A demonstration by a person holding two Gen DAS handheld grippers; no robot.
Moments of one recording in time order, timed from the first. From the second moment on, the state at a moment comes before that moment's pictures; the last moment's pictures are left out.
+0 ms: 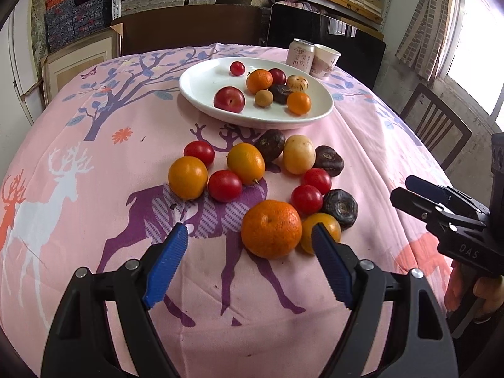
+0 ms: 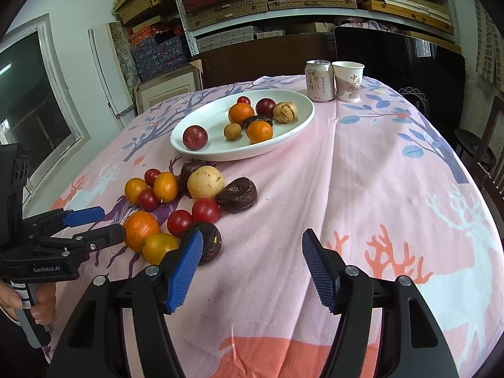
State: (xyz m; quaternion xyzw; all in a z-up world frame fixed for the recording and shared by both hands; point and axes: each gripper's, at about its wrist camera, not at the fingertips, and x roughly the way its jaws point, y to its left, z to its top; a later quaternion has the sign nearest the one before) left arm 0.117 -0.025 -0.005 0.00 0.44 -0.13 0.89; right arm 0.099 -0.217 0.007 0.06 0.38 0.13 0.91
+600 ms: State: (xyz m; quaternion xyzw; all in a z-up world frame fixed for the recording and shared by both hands) left arm 0.134 -0.040 -0.030 0.03 0.45 -0.13 0.88; right arm 0.096 -0.210 0.000 0.04 0.40 0.14 0.91
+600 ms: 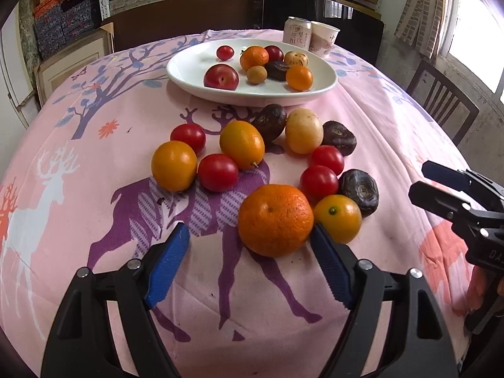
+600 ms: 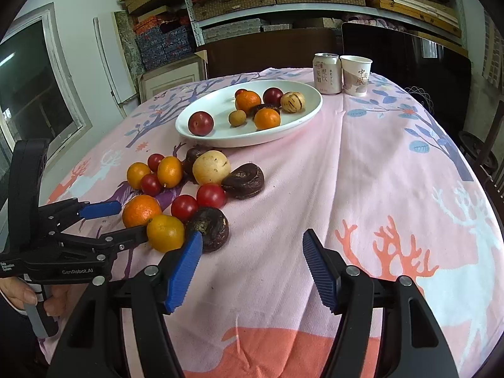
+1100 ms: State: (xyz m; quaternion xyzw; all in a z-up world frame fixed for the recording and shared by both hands) left arm 0.135 -0.040 -0.026 0.01 0.45 -0.16 0.88; right arm 0.094 -0.178 -0.012 -0.04 0.43 0.16 0.88
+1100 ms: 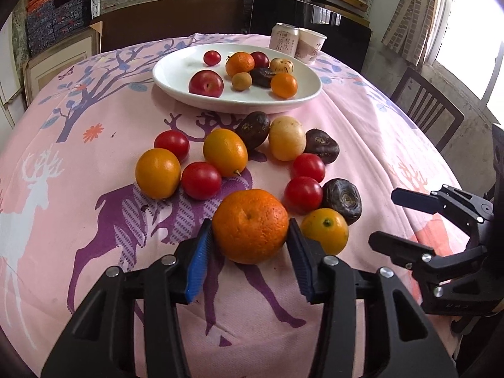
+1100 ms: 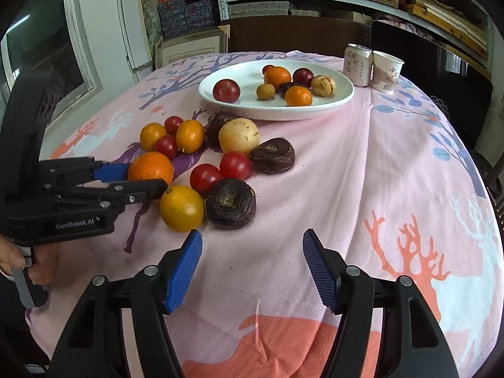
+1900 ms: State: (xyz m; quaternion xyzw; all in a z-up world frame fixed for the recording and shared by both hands) left arm 0.135 -0.032 -0.025 -0.01 0.45 -0.17 0.88; right arm 0.117 -0.165 -0.002 -0.03 0.42 0.17 0.89
